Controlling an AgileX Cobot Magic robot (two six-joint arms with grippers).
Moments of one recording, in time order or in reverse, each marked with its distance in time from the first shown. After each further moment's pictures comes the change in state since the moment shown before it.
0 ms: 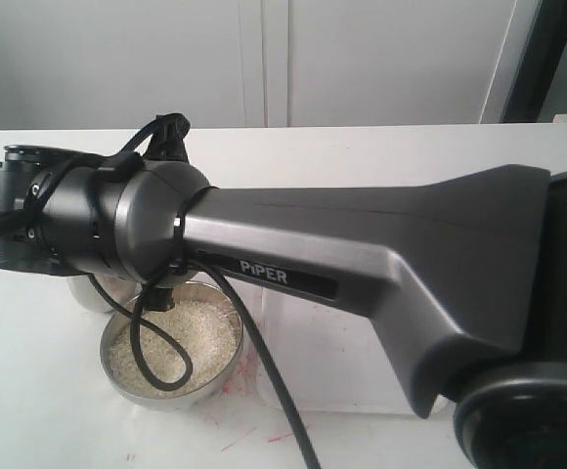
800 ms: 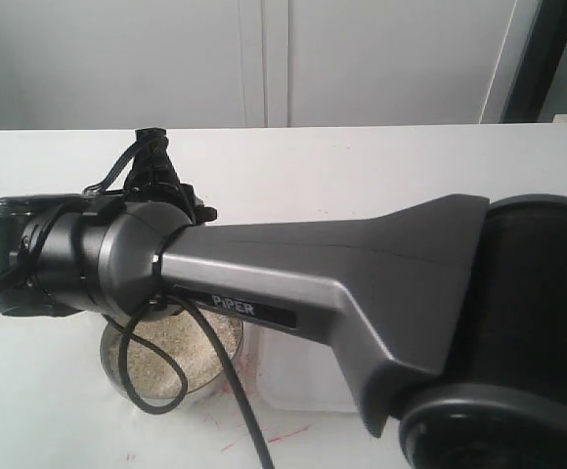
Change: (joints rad) left arm 0.000 0.000 0.000 0.000 0.000 0.000; right arm 0.018 0.065 0.001 -0.136 0.000 -0.031
